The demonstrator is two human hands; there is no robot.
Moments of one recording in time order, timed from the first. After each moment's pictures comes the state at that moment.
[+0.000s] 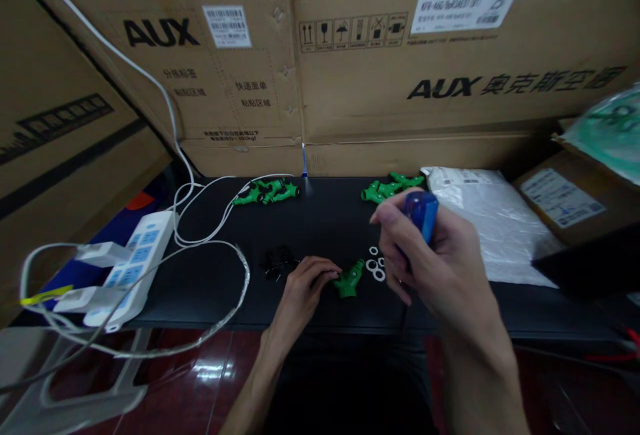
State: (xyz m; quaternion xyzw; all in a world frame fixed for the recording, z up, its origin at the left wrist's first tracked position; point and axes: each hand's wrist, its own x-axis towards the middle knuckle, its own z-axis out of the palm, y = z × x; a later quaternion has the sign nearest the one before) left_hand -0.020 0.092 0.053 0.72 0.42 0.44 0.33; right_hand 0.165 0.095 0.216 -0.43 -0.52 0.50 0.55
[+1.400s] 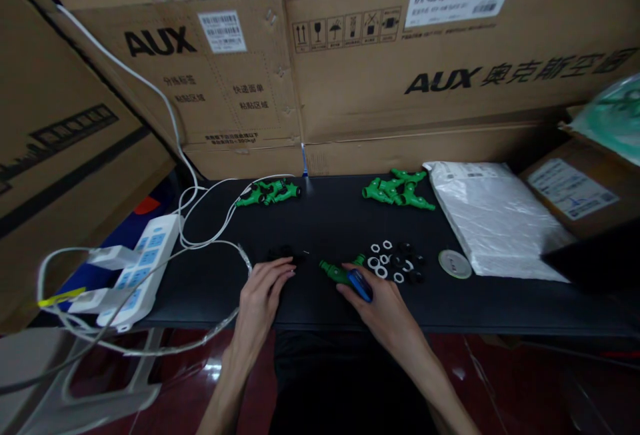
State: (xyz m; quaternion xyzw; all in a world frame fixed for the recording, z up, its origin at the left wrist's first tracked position) left_hand -0.089 0.074 0.054 0.75 0.51 0.41 0.10; right_hand 0.158 0.067 0.080 -0.62 -0.60 0.40 0.32
